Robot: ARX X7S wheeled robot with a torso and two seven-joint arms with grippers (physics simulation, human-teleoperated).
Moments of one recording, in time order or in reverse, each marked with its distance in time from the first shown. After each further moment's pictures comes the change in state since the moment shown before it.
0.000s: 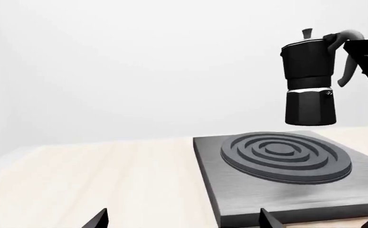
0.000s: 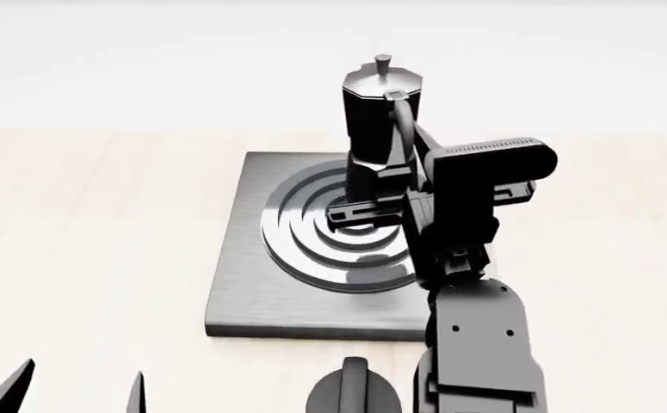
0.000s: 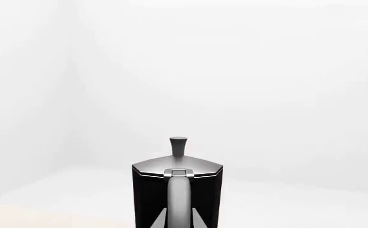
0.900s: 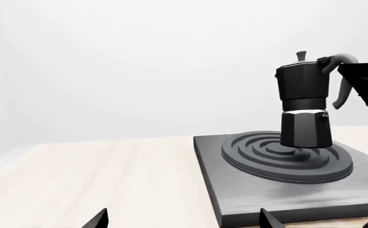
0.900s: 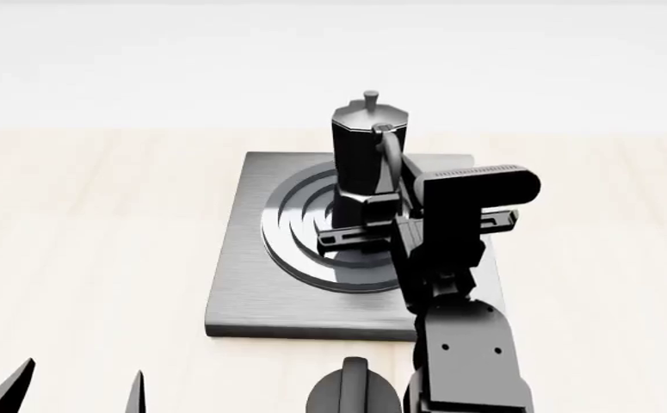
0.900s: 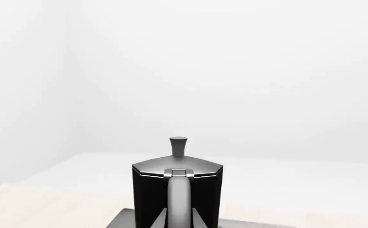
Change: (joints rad) left arm -0.008 -0.005 0.007 -0.006 -0.011 -0.002 -0.005; right arm -0.038 -0.004 -0.174 0.000 0.186 0.046 0.025
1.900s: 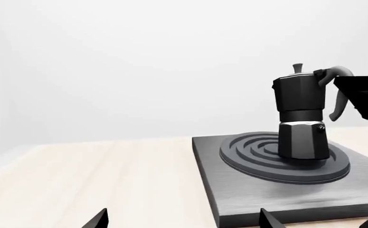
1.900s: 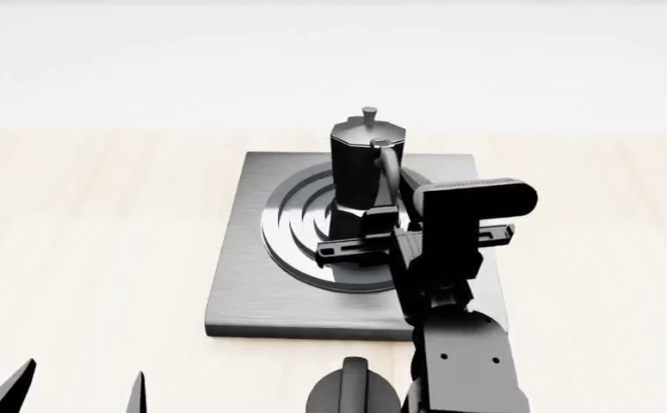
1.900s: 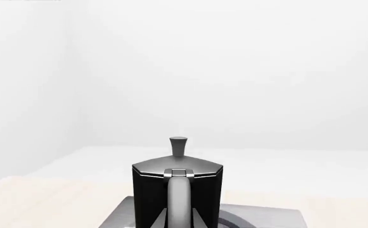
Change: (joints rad) left arm 0.001 -0.007 0.011 0.004 -0.005 0.007 -0.006; right arm -0.019 0.001 -0.039 0.000 0.053 0.016 0.001
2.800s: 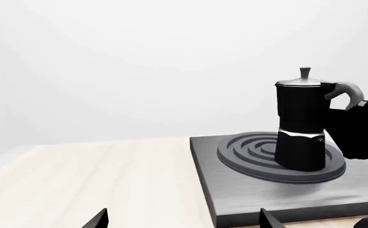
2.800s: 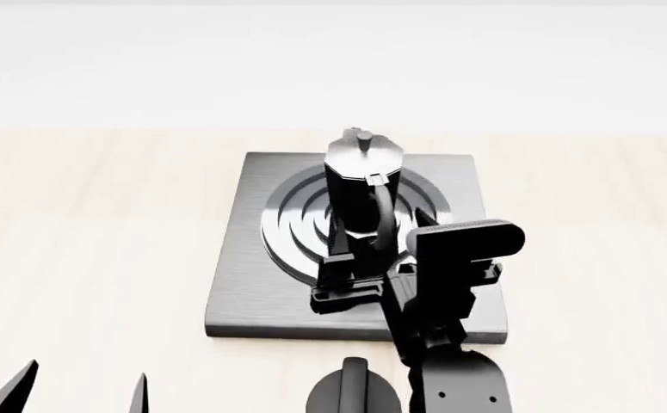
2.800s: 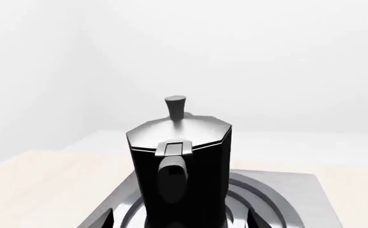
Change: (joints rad) left arm 0.002 -0.007 0.012 0.010 -0.002 -0.002 -0.007; right arm -0.079 -0.001 0.006 -0.005 0.002 -0.004 -0.057
